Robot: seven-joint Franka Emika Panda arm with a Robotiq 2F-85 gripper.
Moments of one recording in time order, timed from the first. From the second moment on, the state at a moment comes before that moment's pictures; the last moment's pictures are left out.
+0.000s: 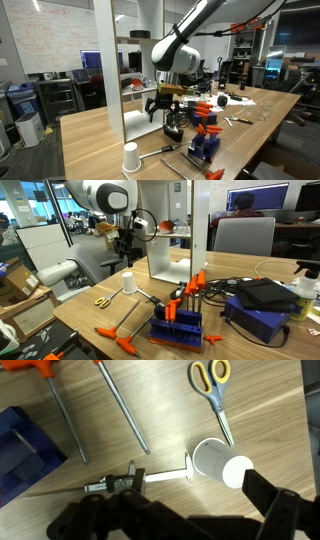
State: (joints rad) arm 0.08 0.04 0.09 -2.29 0.27 2.31 0.28
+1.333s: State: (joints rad) arm 0.20 0.48 0.12 -1.94 0.30 2.39 0.49
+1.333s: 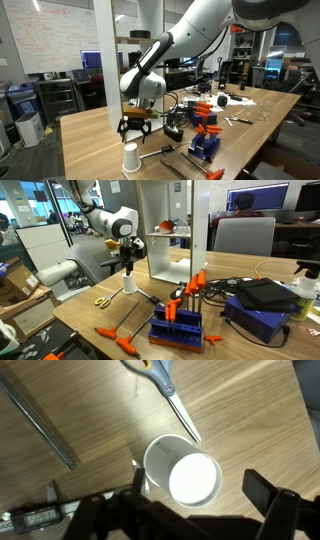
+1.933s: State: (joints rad) arm 0.23 0.62 0.12 -1.83 0.30 2.39 0.50
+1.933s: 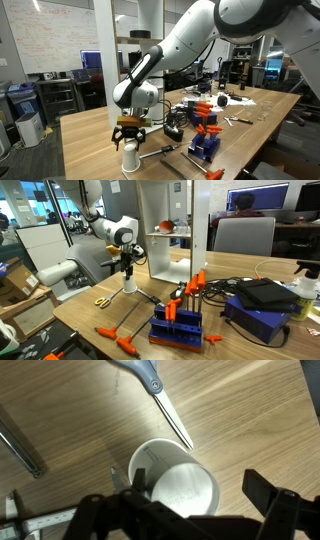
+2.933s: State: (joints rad) arm 0.23 0.66 0.09 -1.79 0.28 2.39 0.49
